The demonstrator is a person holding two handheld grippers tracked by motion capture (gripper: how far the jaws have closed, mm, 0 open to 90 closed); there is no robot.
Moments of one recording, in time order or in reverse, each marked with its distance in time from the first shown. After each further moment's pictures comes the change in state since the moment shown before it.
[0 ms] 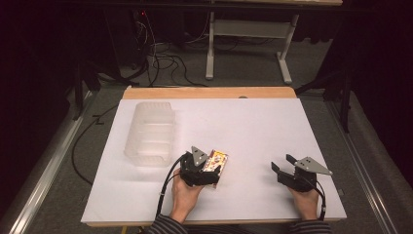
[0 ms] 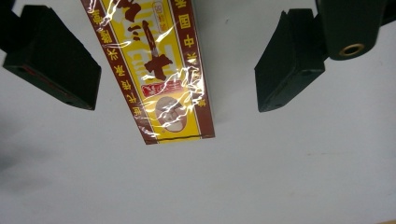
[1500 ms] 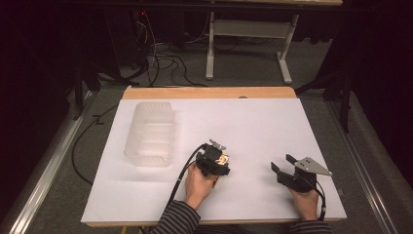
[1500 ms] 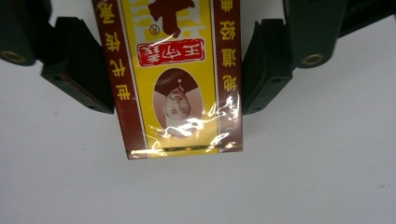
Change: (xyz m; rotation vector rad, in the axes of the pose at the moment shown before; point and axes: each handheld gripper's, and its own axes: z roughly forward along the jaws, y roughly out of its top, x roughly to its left) left arm -0.013 0.022 0.054 0.258 0.015 0.009; right arm 0.001 0.000 -0.001 -0.006 -0.001 -0.009
